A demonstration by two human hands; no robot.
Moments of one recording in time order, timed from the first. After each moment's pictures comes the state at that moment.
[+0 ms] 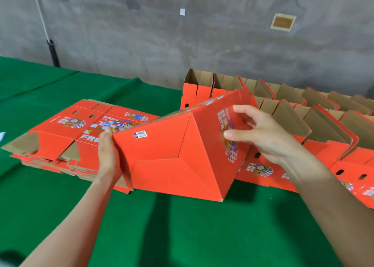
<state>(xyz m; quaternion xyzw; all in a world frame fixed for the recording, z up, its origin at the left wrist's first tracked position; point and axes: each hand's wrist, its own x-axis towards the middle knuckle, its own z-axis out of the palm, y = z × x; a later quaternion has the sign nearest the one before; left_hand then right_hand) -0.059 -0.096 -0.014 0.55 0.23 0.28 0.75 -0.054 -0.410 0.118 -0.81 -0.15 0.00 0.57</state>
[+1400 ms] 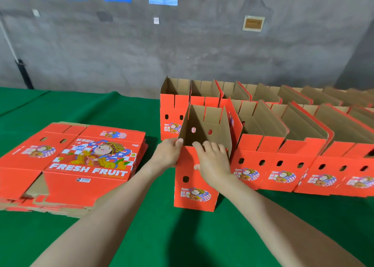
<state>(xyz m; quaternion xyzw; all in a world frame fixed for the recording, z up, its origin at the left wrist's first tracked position) 0.013 -0.243 0.038 0.86 0.01 0.02 0.50 0.015 -0.392 0.003 -0.96 -0.17 -0.20 -0.02</state>
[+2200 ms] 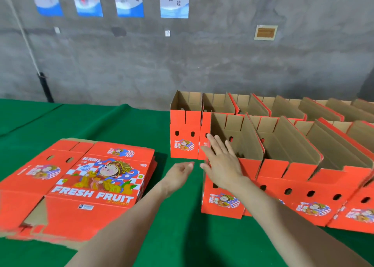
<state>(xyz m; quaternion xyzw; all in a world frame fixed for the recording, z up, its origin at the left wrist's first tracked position) 0.090 -0.227 -0.011 0.84 -0.03 -0.07 0.54 0.107 -0.392 0.017 -0.96 -0.21 -0.18 0.01</state>
